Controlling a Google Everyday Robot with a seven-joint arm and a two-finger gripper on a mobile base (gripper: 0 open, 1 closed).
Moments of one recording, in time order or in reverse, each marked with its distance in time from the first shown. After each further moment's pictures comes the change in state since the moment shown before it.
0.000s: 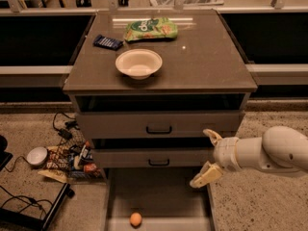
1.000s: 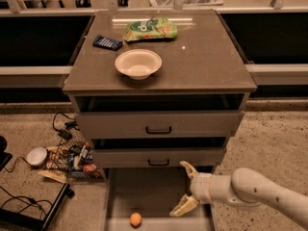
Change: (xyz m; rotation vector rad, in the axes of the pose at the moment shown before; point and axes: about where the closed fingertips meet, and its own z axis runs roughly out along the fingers) arm 0.073 0.073 0.125 -0.090 -0.152 -0.026
